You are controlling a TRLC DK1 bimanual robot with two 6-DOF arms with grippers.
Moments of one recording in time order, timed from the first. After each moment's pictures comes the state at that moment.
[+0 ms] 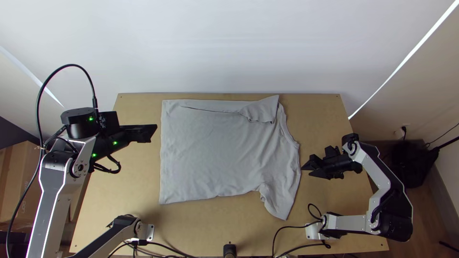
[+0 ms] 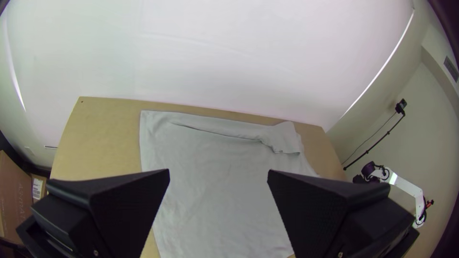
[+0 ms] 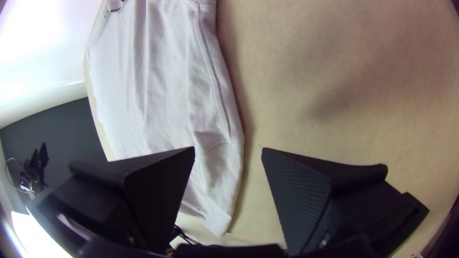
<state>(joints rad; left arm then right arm) -0.08 1.02 1.33 -0.89 0.24 -0.23 -0.27 1.46 0.85 -1.02 -0.57 -0.03</state>
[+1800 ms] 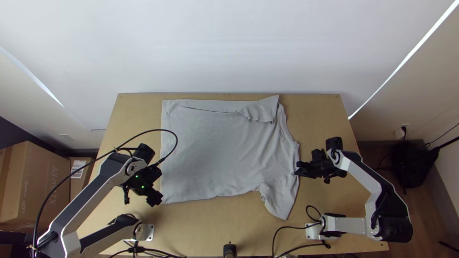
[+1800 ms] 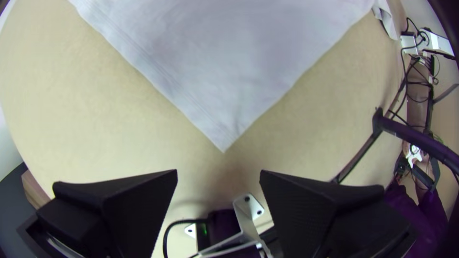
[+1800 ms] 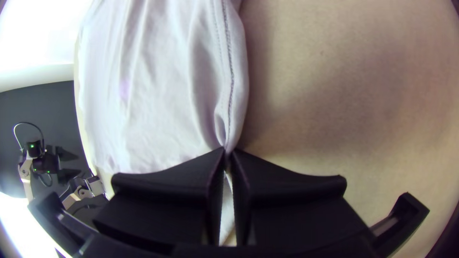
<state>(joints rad) -0.26 1.15 0.84 -1.34 0.07 0.34 -0.11 1.43 0.69 -0.74 -0.50 0.04</state>
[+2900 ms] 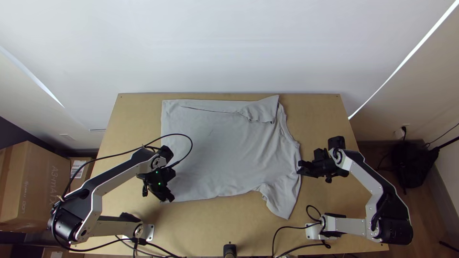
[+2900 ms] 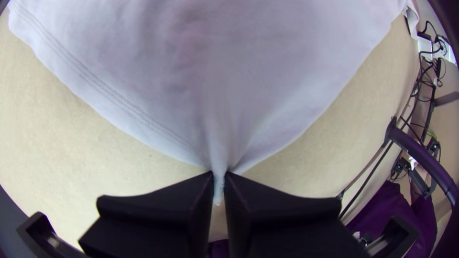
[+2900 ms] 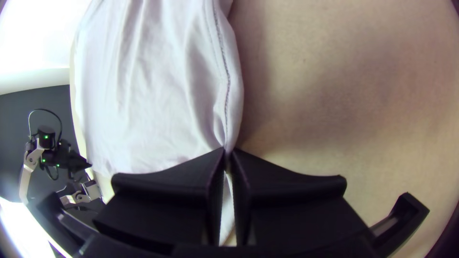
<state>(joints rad) -0.35 1.47 0.79 -1.14 0.11 0.28 -0.12 1.41 0.71 -0.75 -0.48 0.04</state>
